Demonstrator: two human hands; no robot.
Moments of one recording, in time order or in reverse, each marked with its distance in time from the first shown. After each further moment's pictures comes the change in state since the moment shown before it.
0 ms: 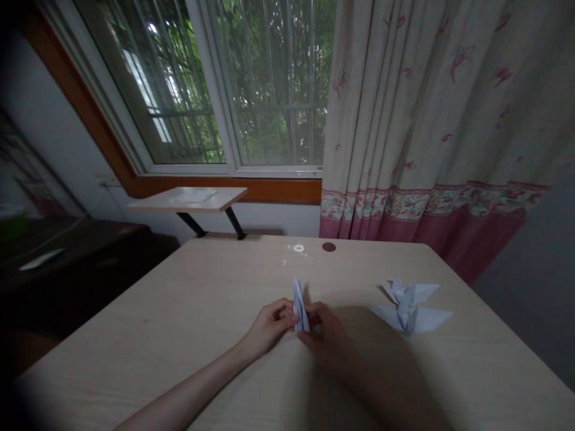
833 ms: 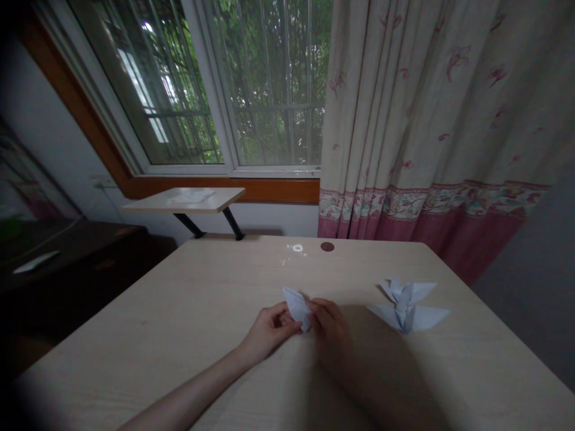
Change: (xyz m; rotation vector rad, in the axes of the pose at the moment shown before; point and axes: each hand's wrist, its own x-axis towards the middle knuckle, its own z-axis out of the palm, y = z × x) left_hand -0.007 0.004 0.004 0.161 -0.003 0.006; right_hand -0.001 0.024 0.003 -0.410 0.354 -0.238
